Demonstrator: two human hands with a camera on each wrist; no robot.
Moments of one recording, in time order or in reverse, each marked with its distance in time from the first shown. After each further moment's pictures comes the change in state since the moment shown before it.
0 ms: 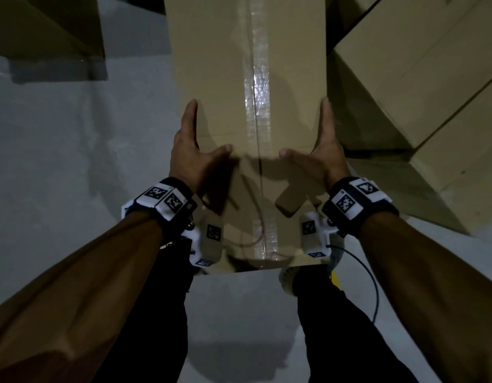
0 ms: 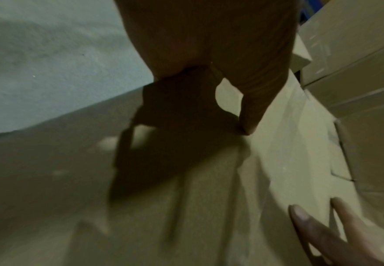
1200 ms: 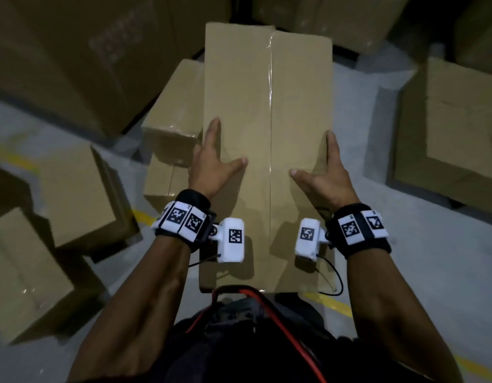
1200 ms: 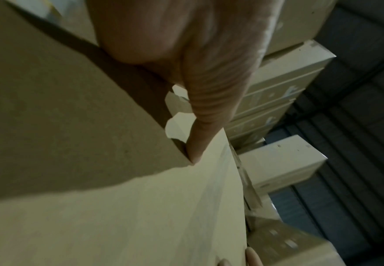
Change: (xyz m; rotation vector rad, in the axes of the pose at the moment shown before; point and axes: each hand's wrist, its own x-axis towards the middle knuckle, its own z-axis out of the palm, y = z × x) left_hand -0.326 0.521 -0.052 0.270 -0.470 0.788; right_hand -0.470 -0.182 -0.332 0.522 0.870 0.050
